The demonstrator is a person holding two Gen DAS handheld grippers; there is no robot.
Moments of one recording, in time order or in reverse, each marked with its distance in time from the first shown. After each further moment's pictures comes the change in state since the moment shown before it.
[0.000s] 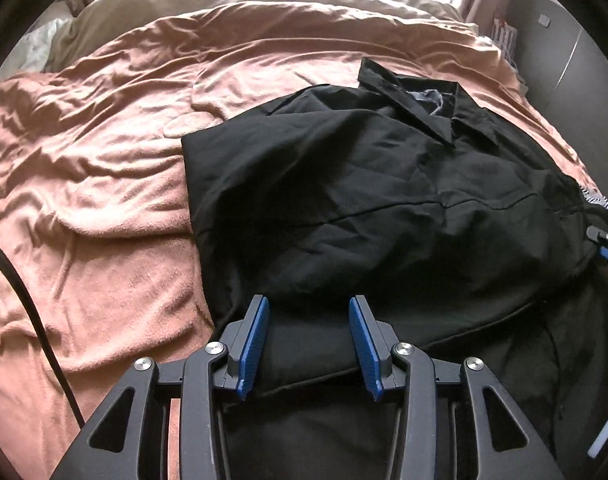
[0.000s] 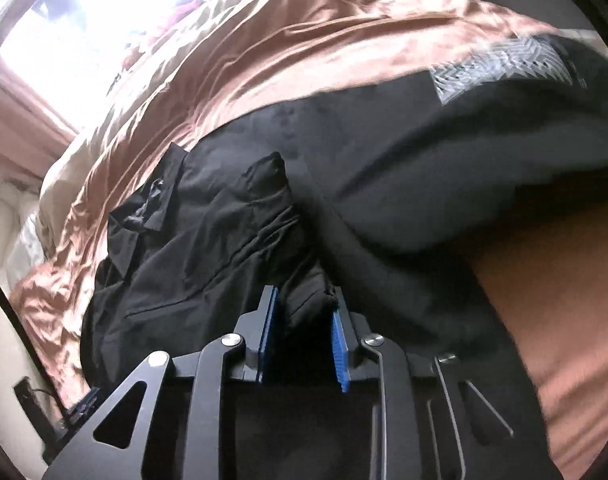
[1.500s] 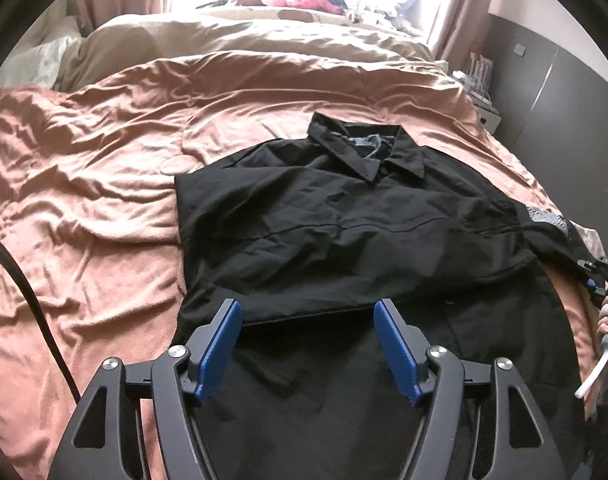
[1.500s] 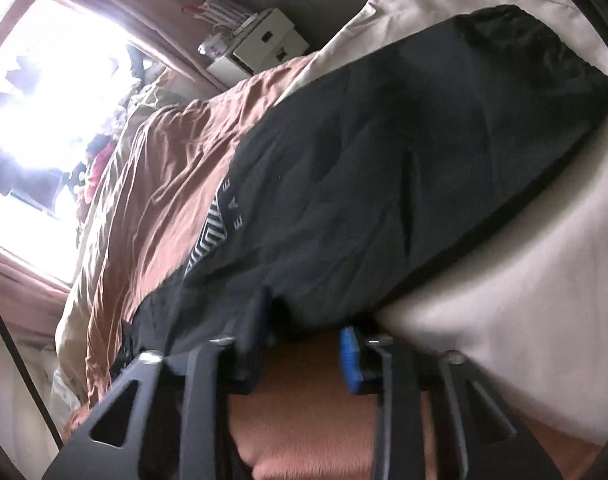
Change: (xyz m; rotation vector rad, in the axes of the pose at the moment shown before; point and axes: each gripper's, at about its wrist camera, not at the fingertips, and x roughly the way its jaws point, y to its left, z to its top) left arm -0.081 -0.037 -0.017 -0.032 -0.126 -0.068; right arm -0.100 -0.200 0.004 0.446 -0.229 0.018
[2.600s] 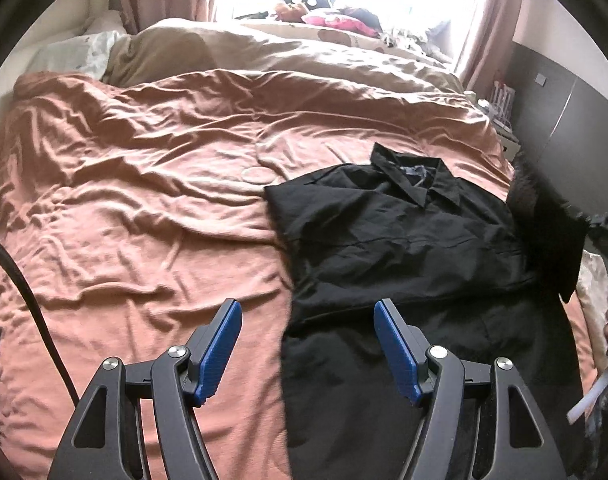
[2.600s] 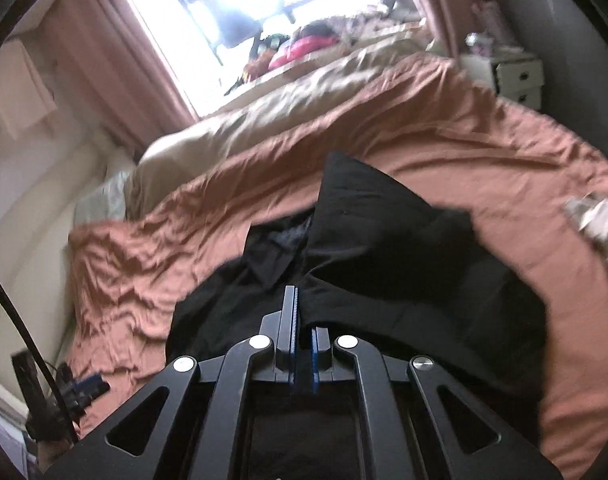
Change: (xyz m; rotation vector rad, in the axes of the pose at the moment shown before) left arm -0.066 0.076 -0.010 -0.064 -0.055 0.060; right arm -0.028 0.261 -0.158 -0.734 0.166 0.289
